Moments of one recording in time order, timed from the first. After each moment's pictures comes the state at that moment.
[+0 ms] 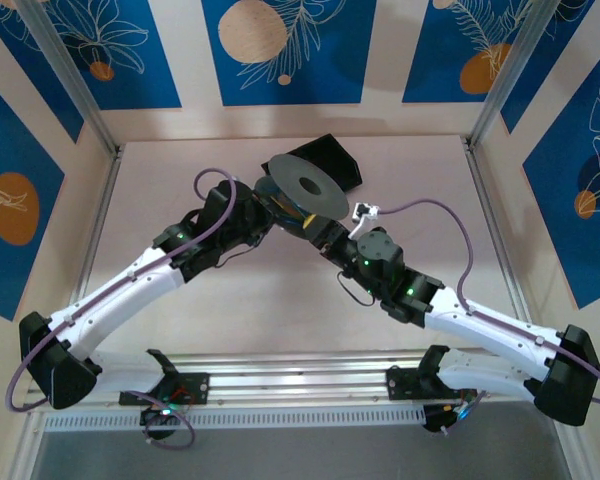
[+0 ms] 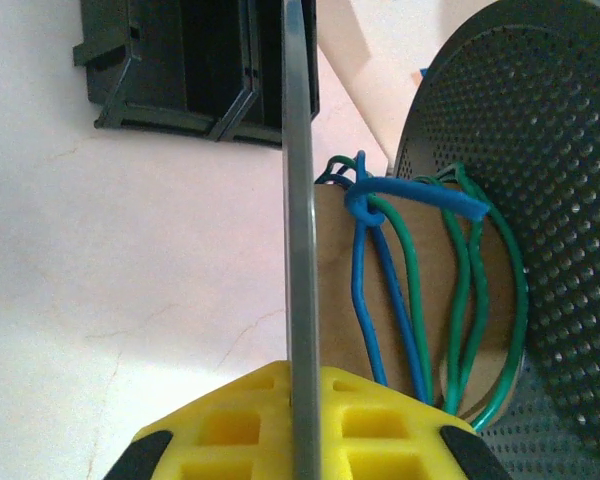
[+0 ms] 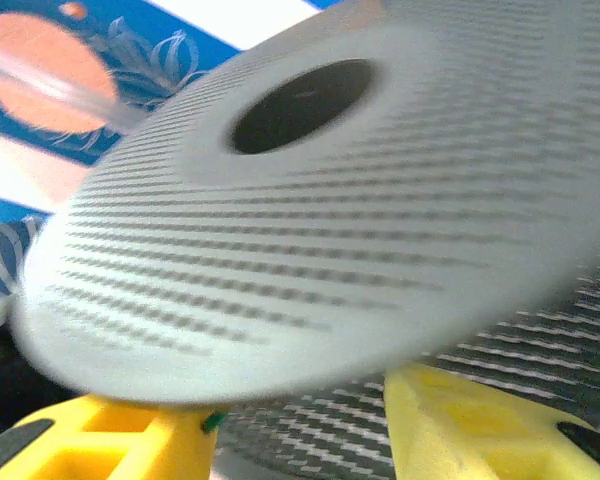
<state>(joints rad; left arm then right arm) -0.77 1.26 1.19 -0.43 -0.11 -1.38 0.93 1.01 0.75 0.11 0.27 1.10</state>
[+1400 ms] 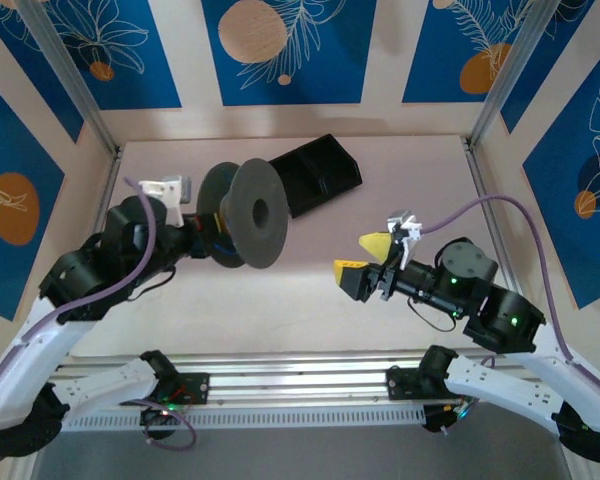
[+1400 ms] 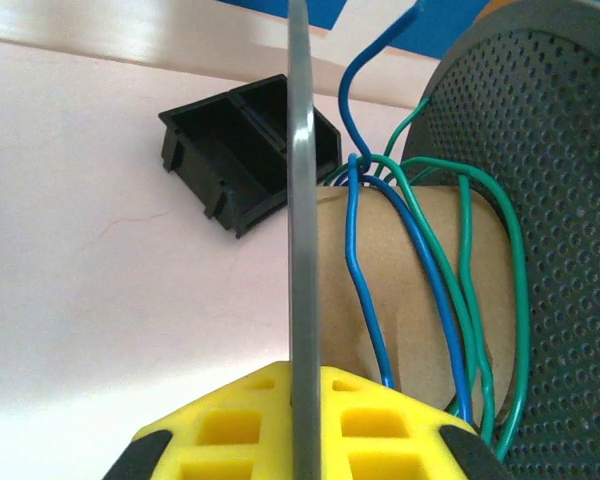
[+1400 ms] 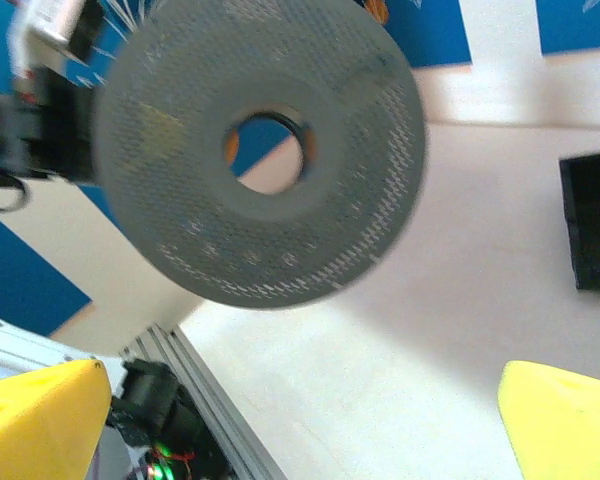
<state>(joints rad) -0.77 0.91 1.42 -0.99 -0.20 -0.59 0.93 0.63 0.97 -0.55 -0.05 0.45</state>
